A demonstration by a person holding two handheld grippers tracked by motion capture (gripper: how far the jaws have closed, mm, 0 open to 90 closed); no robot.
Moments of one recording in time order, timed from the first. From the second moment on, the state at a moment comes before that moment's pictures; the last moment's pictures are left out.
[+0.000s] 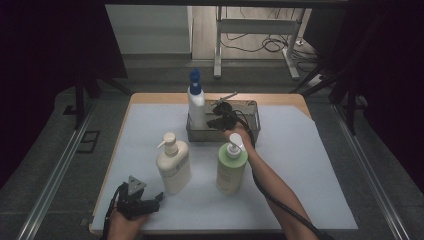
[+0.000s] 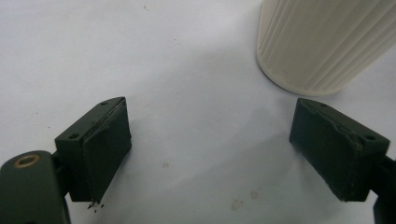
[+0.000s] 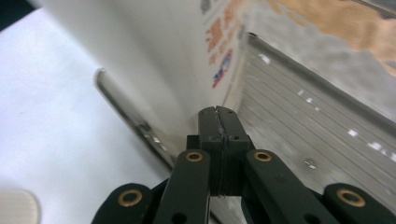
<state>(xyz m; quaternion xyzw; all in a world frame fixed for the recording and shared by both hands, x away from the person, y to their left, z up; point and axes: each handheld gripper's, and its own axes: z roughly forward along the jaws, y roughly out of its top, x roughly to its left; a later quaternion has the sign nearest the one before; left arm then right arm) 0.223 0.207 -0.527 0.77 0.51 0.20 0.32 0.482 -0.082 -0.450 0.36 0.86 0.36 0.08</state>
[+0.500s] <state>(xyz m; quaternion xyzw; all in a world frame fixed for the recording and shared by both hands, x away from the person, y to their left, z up) 0.223 0.207 -0.527 0.77 0.51 0.20 0.32 0.479 -0.074 -0.452 0.34 0.87 0.36 0.07</state>
